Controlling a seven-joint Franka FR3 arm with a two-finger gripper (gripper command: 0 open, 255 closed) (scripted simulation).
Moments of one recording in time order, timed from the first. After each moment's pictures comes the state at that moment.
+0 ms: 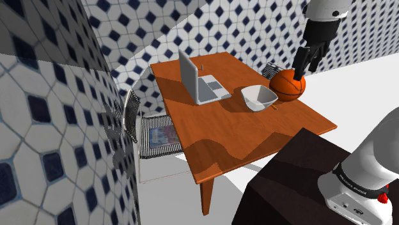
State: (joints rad) arm 0.00 -0.79 0.06 -2.42 0.03 1.54 0.11
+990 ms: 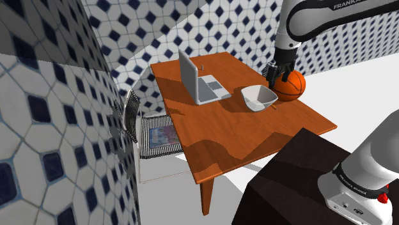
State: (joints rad) arm -0.07 -0.43 -0.03 -2.45 -0.06 1.94 0.00
